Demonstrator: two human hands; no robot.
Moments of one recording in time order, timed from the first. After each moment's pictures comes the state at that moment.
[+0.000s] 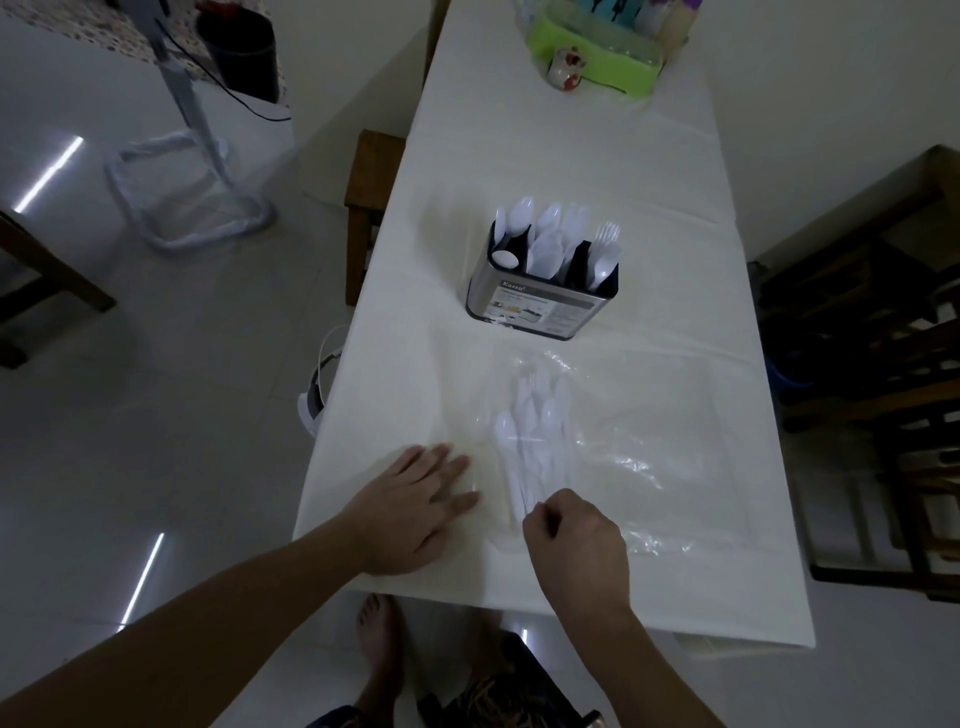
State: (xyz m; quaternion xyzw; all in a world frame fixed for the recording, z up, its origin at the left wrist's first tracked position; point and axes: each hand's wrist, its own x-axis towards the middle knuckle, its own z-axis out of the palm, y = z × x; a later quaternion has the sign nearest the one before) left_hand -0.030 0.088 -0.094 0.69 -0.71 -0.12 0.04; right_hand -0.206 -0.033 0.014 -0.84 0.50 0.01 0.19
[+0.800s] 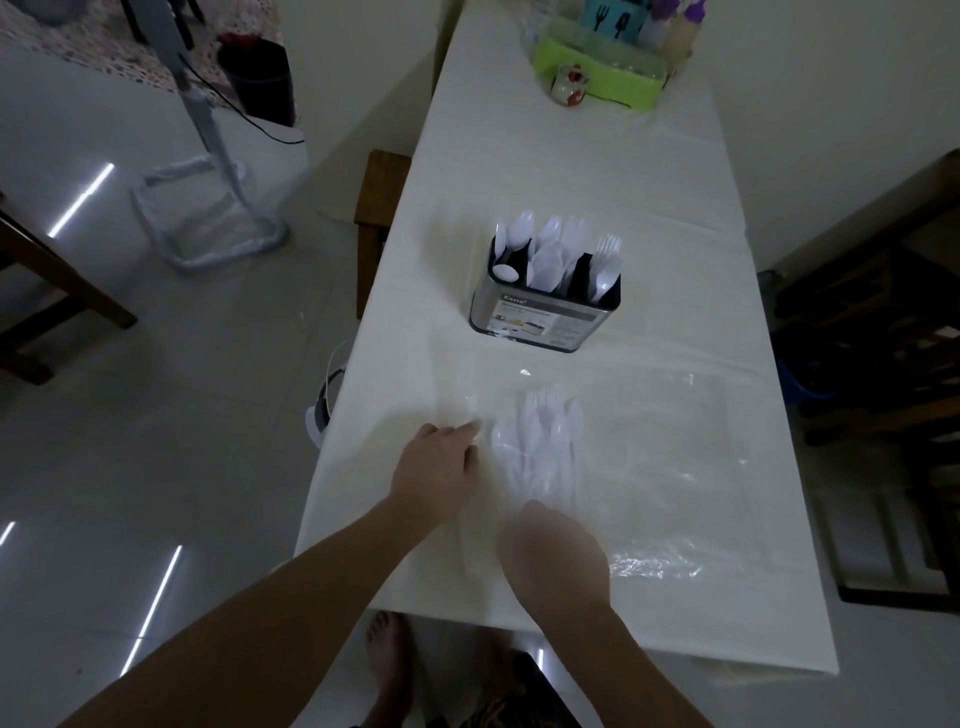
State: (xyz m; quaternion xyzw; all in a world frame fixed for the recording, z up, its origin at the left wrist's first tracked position) left_hand -0.035 0.018 -0.069 0.85 -0.42 -0.17 0.25; right_hand -0.191 -0.031 0.010 -0.88 0.42 0.11 0.16
